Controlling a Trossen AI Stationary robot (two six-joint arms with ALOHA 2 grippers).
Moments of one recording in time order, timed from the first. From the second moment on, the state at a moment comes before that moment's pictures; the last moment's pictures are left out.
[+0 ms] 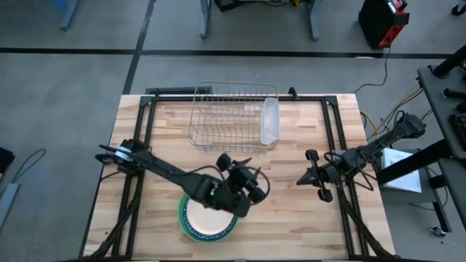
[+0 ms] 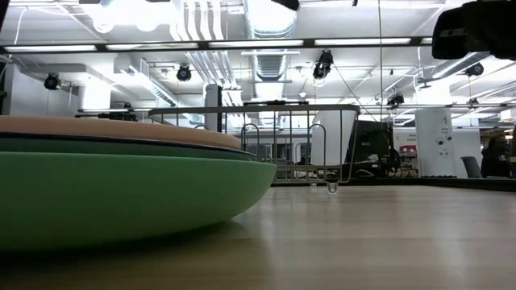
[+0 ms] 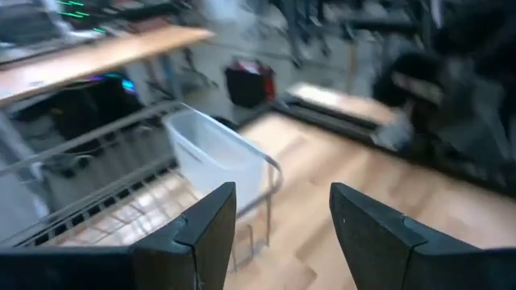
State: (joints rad) left arm -0.41 1.98 1.74 -0.46 -1.10 -0.55; right arm 0.50 0.45 0.04 0.45 0.11 -0.38
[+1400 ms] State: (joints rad) left arm -0.35 1.98 1.74 -0.56 -0.67 -0.36; right arm 0.50 0.45 0.09 0.40 0.31 -0.25
